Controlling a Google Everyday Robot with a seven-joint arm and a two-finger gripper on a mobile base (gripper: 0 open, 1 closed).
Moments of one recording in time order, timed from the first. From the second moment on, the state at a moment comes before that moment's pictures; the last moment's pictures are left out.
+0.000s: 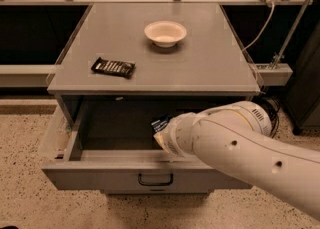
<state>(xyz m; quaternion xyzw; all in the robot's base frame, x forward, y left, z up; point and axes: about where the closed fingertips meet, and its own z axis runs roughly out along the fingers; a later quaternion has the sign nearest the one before) 0.482 -0.018 0.755 -0.37 0.85 0.07 0.36</state>
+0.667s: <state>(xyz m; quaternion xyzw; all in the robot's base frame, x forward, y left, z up) 0.494 -0.030 0.793 -0.39 0.85 0.05 0.36</state>
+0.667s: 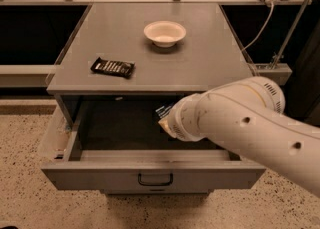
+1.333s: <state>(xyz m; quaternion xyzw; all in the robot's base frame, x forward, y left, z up) 0.509 -0.081 0.872 -0.37 0.85 -0.01 0.38</state>
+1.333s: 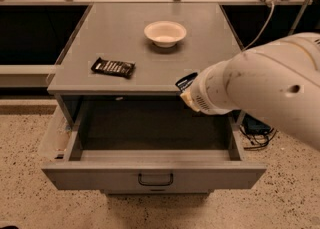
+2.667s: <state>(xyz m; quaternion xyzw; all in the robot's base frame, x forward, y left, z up) 0.624 -0.103 0.885 -0.34 0.84 0.06 0.42</state>
